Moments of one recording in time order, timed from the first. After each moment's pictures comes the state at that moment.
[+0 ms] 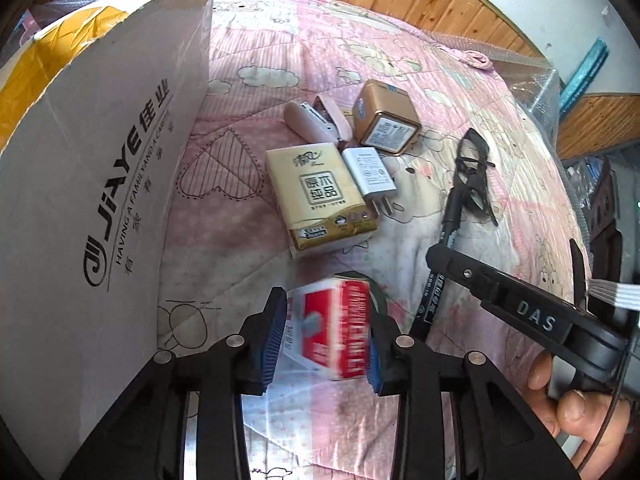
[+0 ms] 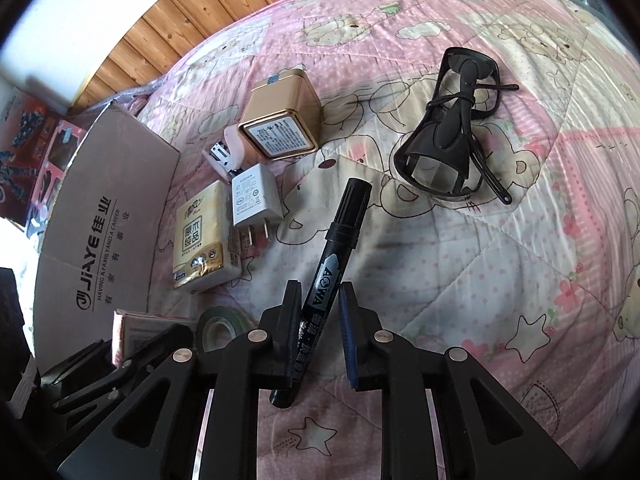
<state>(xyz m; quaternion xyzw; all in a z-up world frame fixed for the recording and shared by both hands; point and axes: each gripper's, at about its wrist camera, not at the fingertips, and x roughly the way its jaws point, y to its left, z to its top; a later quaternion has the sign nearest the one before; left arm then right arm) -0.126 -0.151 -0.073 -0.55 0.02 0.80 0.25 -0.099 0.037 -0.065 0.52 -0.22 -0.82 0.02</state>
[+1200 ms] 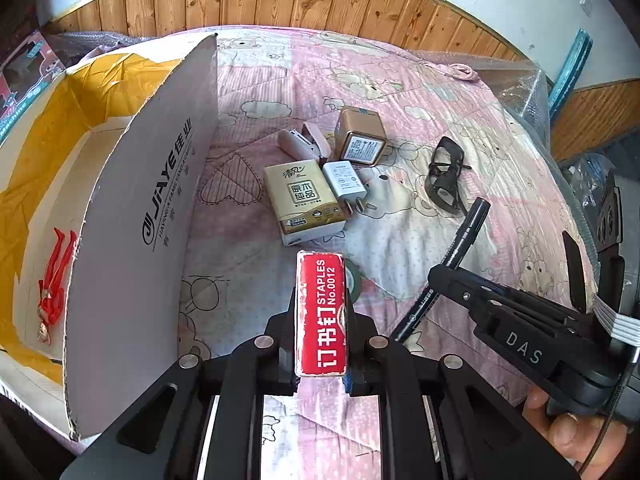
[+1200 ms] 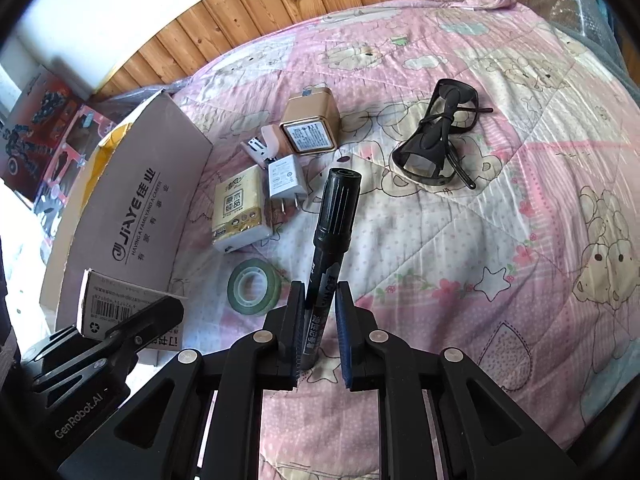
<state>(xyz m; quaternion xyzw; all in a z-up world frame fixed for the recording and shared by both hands) -0.076 -0.158 -0.027 -0.51 0.03 0.82 0.24 -0.044 0.025 -0.025 0.49 -0.18 -0.85 0.03</state>
